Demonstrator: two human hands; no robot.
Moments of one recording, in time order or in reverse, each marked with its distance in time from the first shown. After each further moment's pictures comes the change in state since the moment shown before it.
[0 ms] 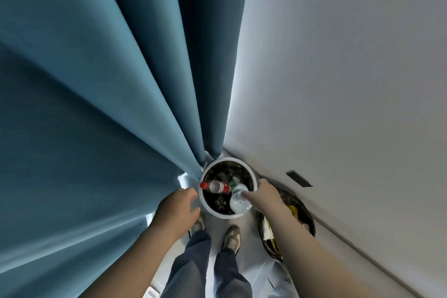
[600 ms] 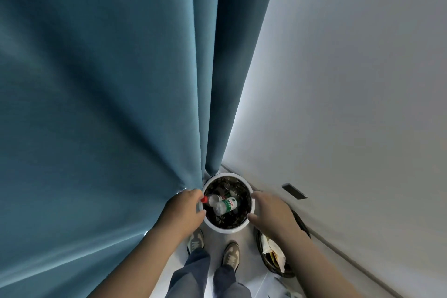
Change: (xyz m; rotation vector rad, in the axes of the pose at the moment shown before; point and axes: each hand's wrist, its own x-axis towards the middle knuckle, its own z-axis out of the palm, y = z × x) left_hand -0.019 0.006 -0.051 -0.017 0.038 0.103; right_hand -0.078 -0.015 -0.017 -0.451 0.196 -0.387
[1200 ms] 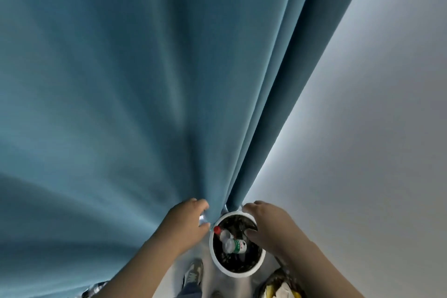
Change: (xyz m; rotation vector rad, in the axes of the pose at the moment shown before) left_hand -0.089 0.014 -0.041 -0.064 0.286 -0.098; right_hand -0.041 -0.060 -0.085 -0.291 0.030 -0.591
